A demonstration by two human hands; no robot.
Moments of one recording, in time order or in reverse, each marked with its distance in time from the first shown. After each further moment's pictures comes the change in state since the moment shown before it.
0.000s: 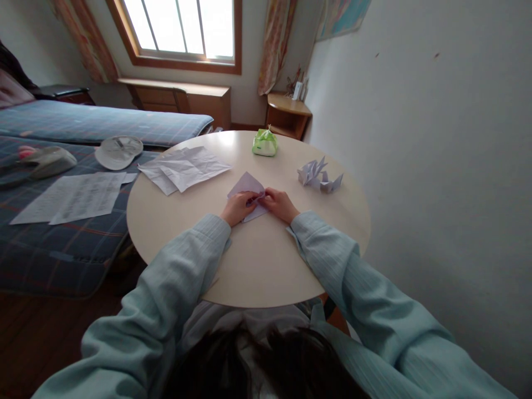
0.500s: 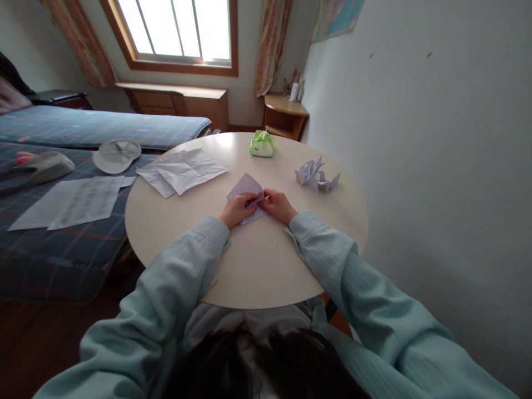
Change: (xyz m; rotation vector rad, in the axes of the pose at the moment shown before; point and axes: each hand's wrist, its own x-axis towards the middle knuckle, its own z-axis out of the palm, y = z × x) left_hand 0.000 0.000 0.001 -0.026 0.002 0.002; right_hand 0.002 0.001 0.002 -0.049 0.024 -0.028
